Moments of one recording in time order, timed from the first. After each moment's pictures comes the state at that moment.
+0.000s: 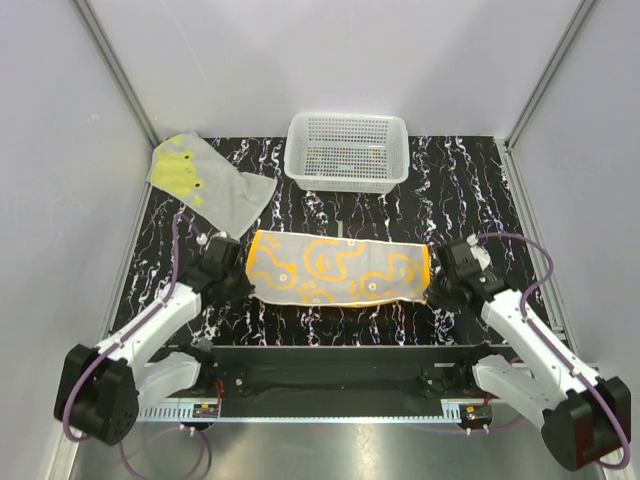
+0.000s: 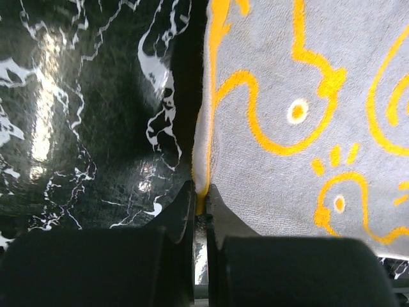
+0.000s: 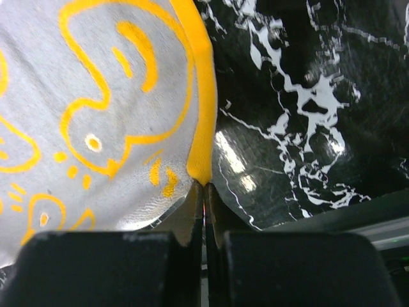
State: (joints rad) left arm -0.37 1.01 0.53 -0.54 -0.06 -0.77; right arm 0.37 0.89 0.63 -0.83 0.15 0.98
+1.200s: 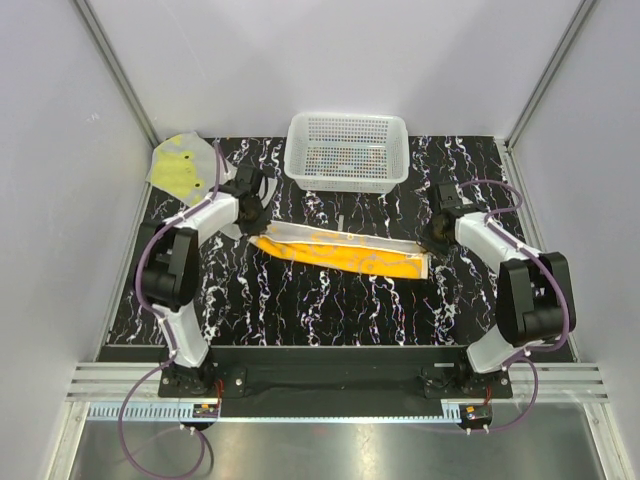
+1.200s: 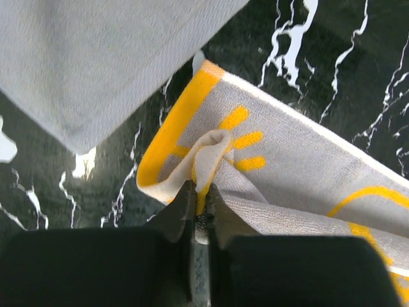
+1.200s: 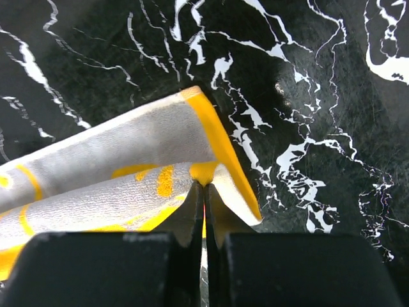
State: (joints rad) left arm -0.27 1.83 1.26 -0.55 -0.10 -0.60; right arm 0.19 1.58 1.03 -0.59 0.16 0.74
